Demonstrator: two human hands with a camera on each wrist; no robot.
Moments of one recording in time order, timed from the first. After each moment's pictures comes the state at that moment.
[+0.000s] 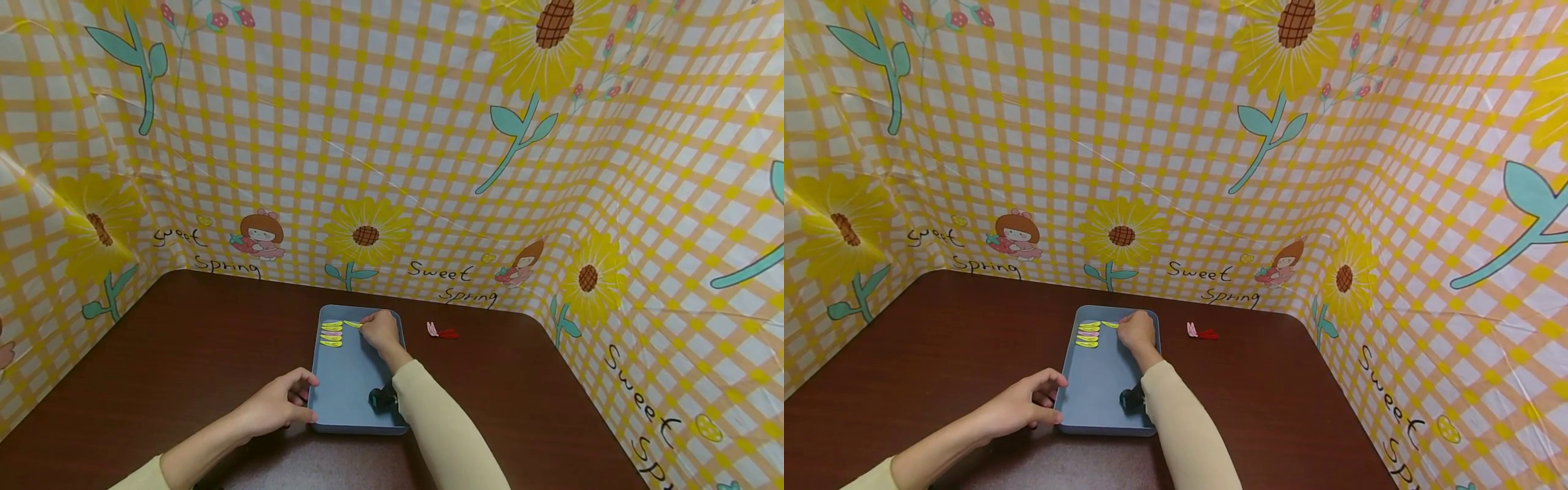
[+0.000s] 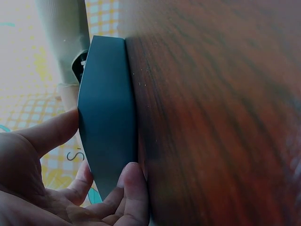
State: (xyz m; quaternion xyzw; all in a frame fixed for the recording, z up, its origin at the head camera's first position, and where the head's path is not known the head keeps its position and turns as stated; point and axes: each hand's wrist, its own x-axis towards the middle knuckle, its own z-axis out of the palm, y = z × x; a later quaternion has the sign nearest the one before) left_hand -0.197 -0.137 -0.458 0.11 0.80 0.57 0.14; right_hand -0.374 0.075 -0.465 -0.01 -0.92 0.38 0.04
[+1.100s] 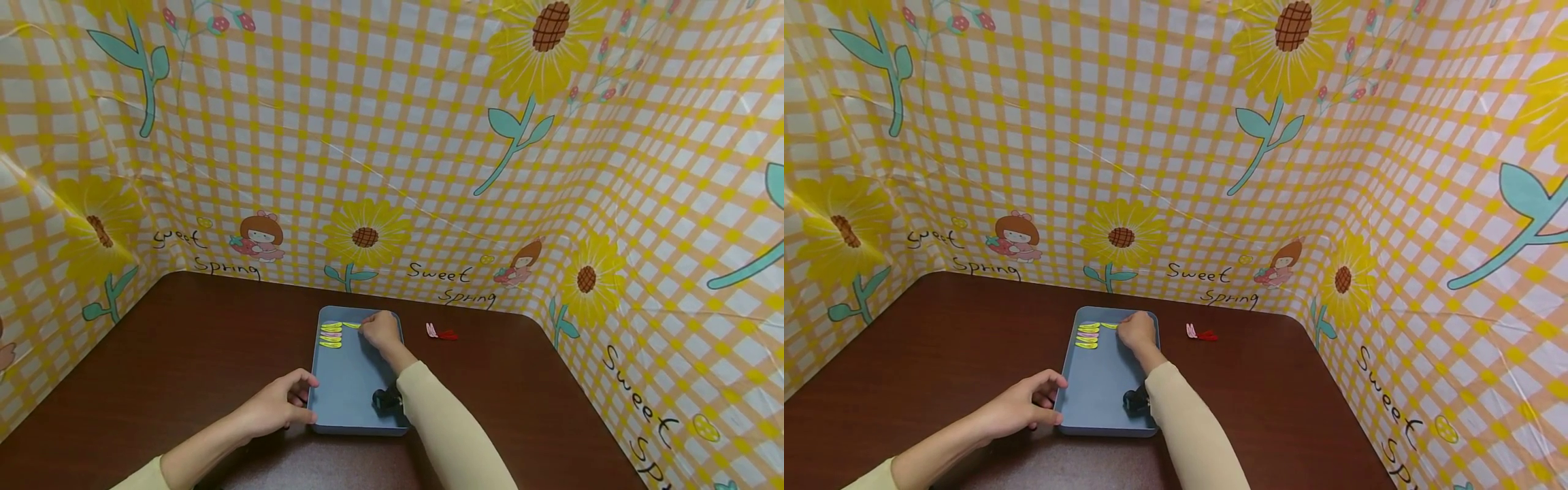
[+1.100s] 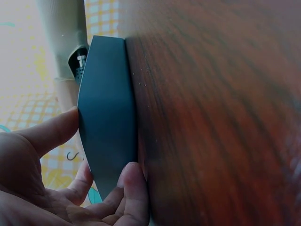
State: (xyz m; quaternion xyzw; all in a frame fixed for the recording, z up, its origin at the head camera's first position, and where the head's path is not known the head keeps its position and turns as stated) left_hand -0.195 -0.137 -0.454 0.11 0.80 0.57 0.14; right_hand -0.370 0.079 -0.454 0.00 -0.92 0.39 0.02
